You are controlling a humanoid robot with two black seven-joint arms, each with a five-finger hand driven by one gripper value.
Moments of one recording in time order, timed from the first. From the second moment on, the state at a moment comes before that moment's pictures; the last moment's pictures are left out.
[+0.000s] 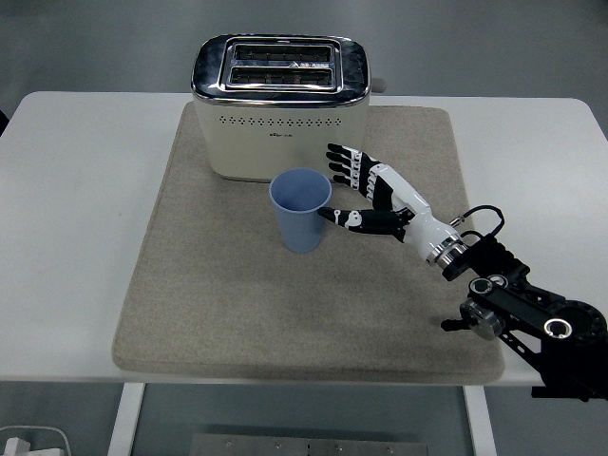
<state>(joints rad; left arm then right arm) -0.02 0.00 -0.06 -0.21 -0.03 -0.11 0.11 0.66 -0.22 0.47 1.06 -0.75 -0.07 0.48</state>
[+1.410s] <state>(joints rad) -0.02 0.00 -0.06 -0.20 -0.03 -0.11 0.11 0.91 -0.37 0.49 0.90 -0.10 0.15 0.05</state>
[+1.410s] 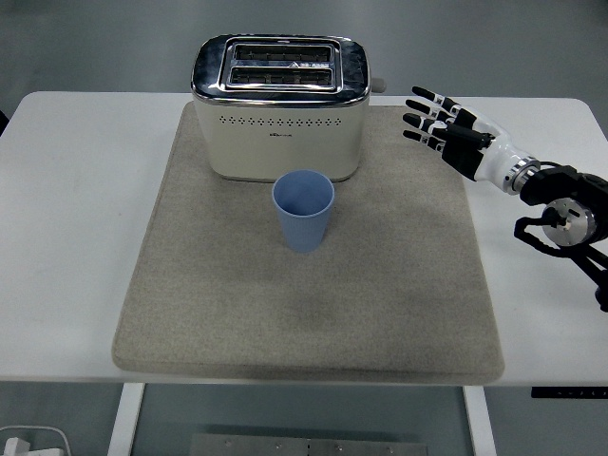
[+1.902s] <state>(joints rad) -0.02 0.00 -0.06 -0.20 -0.03 -0.11 0.11 0.96 -0.34 0.51 0.76 -0.09 0.15 0.04</state>
